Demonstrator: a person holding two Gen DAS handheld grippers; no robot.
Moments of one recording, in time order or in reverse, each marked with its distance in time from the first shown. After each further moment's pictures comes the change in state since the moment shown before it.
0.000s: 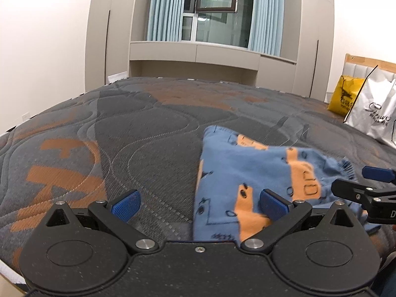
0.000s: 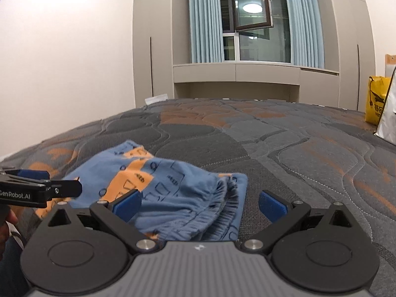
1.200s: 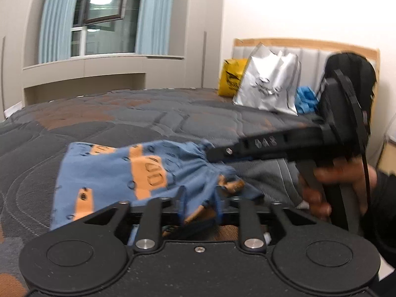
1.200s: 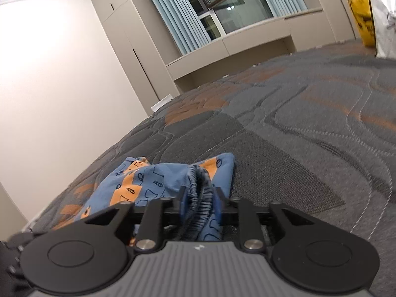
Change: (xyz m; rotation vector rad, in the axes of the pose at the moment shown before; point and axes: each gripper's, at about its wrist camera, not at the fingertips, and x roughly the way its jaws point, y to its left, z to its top) left arm -0.026 -0.070 -0.009 0.241 -0.028 -0.488; right arm -0.006 -0.063 -0.006 0.359 0.053 0.155
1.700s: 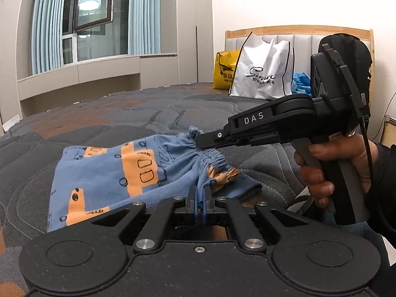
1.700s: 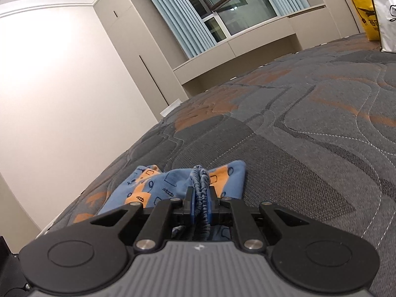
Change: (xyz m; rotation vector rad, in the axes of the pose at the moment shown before) left arm 0.011 -0.018 -0.007 0.102 0.038 0.006; right arm 0.003 -0.008 0.007 0.057 -0.003 0.075
